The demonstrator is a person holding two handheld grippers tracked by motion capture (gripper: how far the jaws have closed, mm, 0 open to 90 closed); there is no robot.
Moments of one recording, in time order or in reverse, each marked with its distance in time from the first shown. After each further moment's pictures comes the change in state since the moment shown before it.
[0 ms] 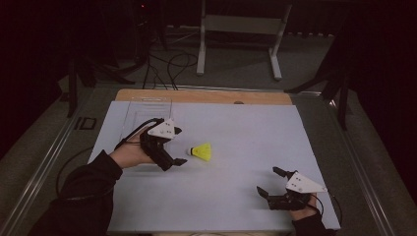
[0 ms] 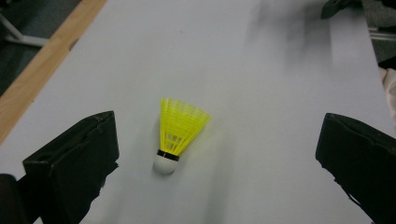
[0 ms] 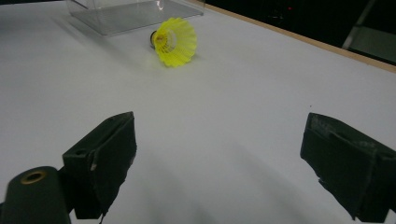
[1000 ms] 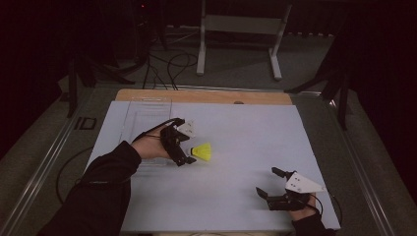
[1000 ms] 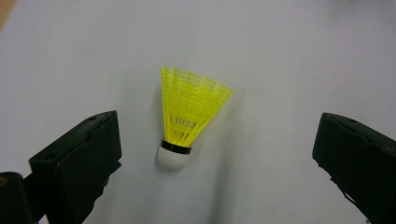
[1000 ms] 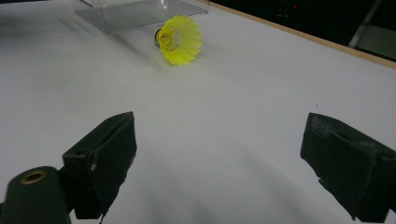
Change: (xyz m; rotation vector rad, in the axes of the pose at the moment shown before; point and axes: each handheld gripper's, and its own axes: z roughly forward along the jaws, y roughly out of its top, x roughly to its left) left arm 0.023 0.005 0.062 0.234 -0.058 0.020; right arm 0.001 -0.001 0.001 0.004 0.016 0.002
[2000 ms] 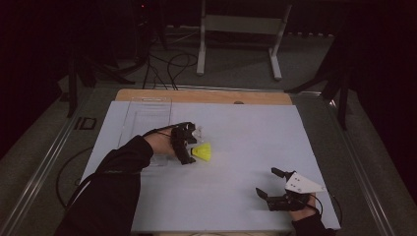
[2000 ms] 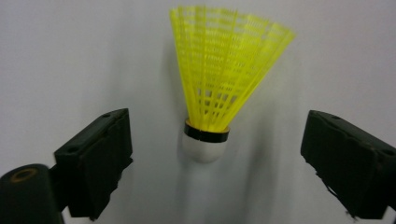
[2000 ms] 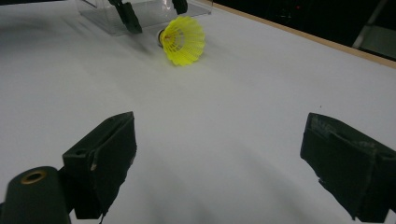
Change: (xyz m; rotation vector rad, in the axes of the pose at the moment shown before) left arm 0.019 0.001 0.049 0.236 0.013 0.123; right arm 0.000 0.000 0.000 -0.002 0.013 -0.002
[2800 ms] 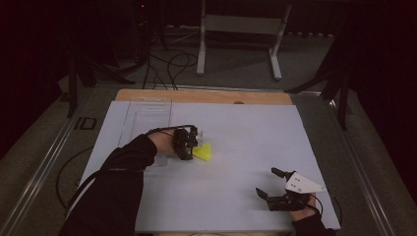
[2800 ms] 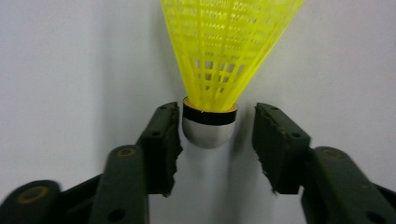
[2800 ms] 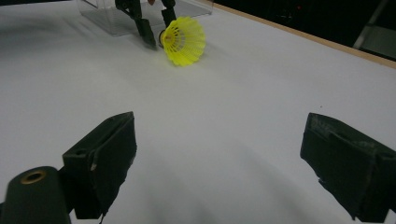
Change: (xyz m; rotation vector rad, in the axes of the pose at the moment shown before) left arm 0.003 0.001 0.014 0.124 -0.009 0.083; right arm 0.000 0.000 -0.001 0.000 0.002 0.001
